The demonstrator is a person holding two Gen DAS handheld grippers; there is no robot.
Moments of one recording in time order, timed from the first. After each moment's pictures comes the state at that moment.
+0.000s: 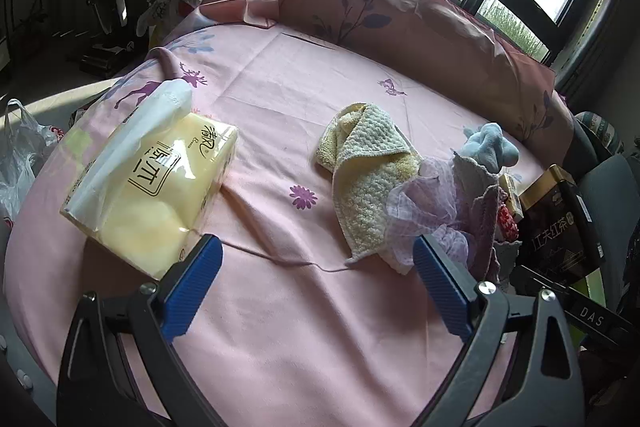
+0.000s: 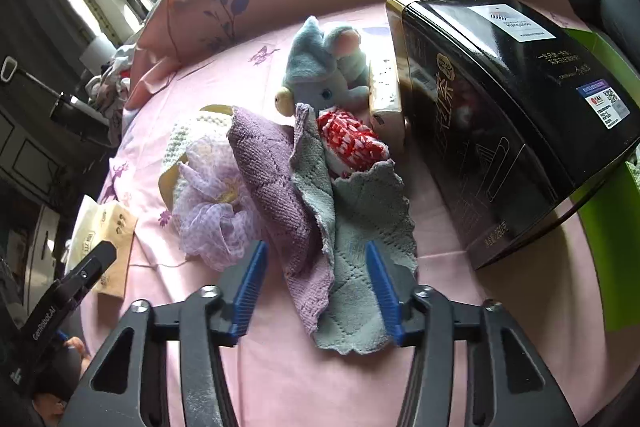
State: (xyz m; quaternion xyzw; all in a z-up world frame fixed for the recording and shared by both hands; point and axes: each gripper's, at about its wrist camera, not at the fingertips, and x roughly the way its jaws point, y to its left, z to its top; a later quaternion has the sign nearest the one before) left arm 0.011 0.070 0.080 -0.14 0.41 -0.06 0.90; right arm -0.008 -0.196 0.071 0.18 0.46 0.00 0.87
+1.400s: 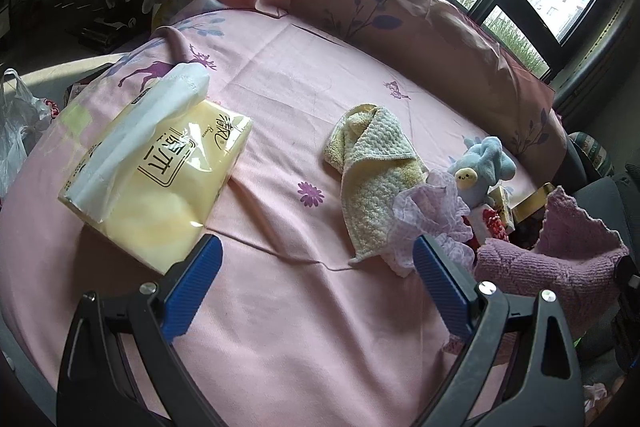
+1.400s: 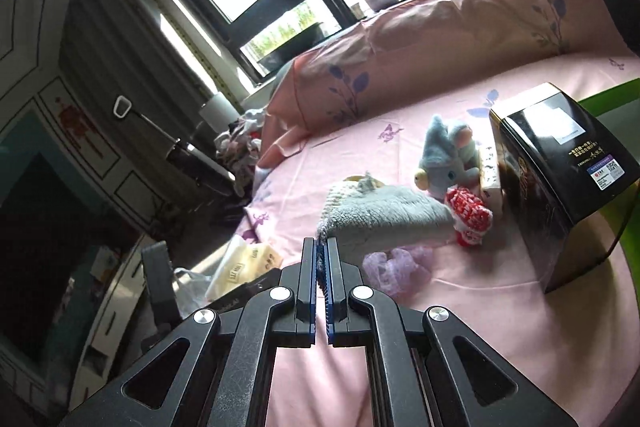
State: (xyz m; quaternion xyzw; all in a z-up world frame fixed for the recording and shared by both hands) left arm 0.012 0.092 0.077 -0.19 0.43 -0.06 0.88; right arm -0.067 -0.169 0.155 0.24 0.30 0.18 0.90
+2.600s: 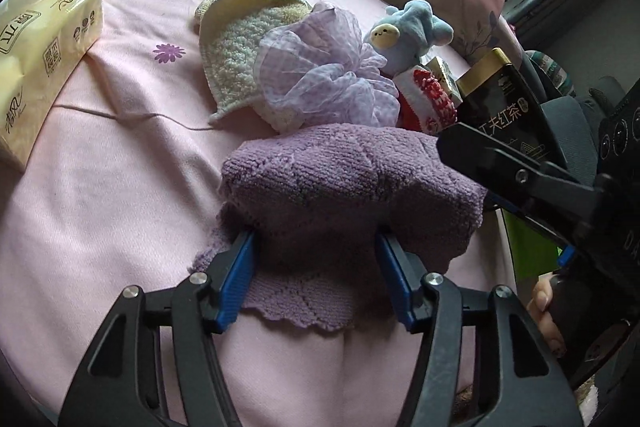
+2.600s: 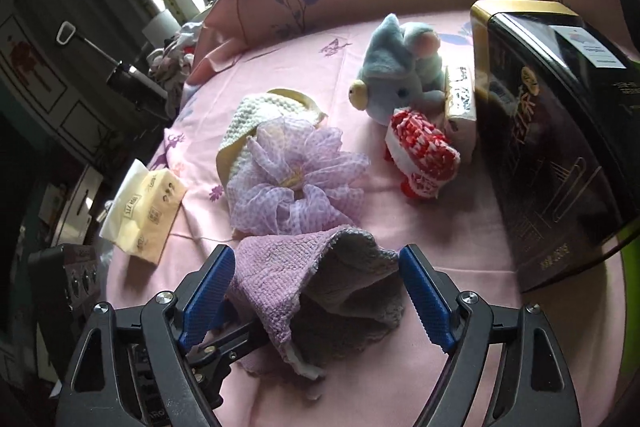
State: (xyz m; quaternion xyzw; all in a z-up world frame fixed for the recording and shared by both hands) left arm -0.012 0.001 0.026 -0.18 0.52 -0.19 0.82; right arm 0.000 -0.170 0.064 0.14 0.45 0.13 0.87
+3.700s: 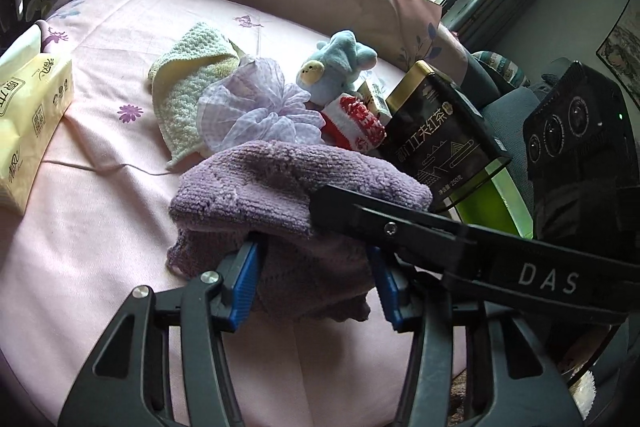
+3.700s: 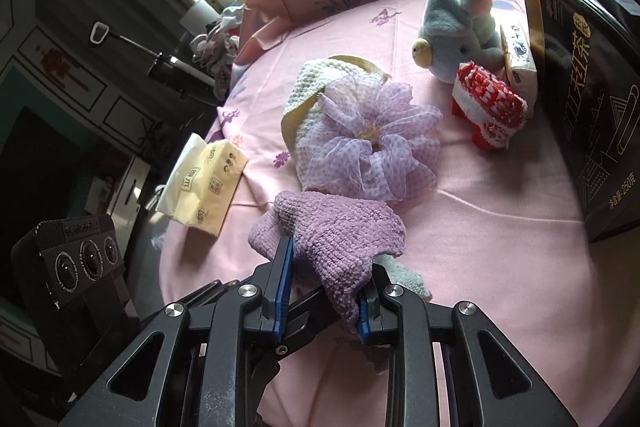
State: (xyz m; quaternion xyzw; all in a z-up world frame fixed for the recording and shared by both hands) left arm -0.040 -0.008 0.065 -0.15 0.43 -0.26 0.85; right arm -0.027 -0.154 0.068 0.20 0.46 0.21 0.84
